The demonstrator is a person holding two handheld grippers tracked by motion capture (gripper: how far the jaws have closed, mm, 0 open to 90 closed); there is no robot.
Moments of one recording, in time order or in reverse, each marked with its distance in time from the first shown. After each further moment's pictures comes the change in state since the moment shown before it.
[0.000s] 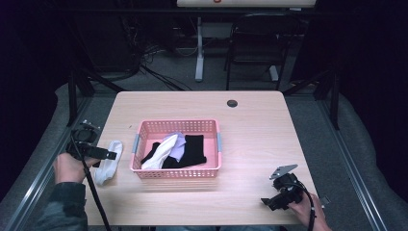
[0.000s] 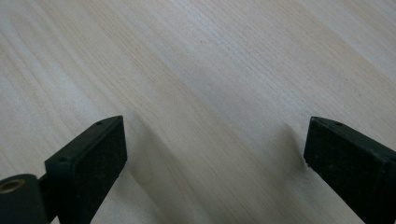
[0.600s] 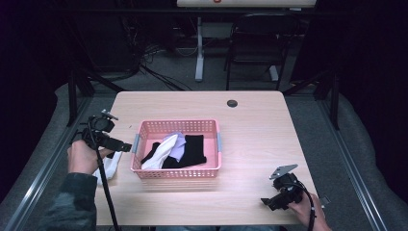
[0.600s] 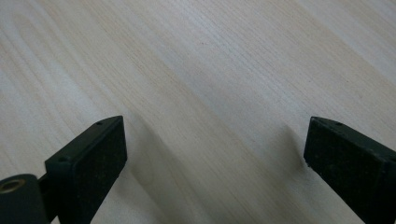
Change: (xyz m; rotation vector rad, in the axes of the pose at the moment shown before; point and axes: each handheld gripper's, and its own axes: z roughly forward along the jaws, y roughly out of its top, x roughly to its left) left arm -0.051 0.034 -0.018 -0.034 -0.005 0.161; right arm 0.000 0.001 -0.001 0.002 0.002 -0.006
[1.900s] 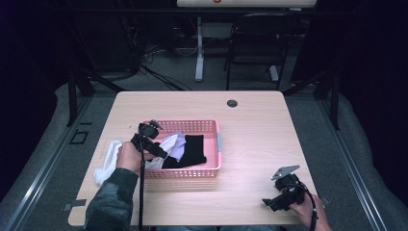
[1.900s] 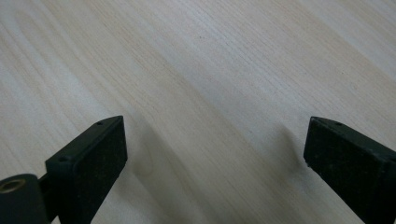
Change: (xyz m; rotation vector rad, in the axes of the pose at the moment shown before) left arm -0.072 0.033 0.098 0.121 -0.120 0.148; right arm 0.000 -0.004 -0.003 -0.003 -0.010 0.004
